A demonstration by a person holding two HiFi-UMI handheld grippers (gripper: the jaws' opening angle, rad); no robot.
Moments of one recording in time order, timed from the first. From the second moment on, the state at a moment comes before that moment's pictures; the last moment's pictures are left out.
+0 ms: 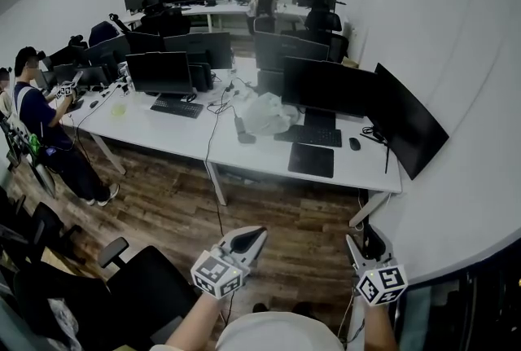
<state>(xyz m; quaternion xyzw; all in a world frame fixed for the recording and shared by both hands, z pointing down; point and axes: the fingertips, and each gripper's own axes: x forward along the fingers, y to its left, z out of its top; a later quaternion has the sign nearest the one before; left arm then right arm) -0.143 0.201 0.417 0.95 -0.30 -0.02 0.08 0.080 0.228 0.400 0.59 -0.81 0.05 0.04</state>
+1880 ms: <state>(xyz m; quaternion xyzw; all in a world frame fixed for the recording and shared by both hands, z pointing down) -0.008 -0.006 0.466 0.93 -0.35 0.03 0.10 0.217 0.007 0.461 0.57 -0.81 0.10 0.06</state>
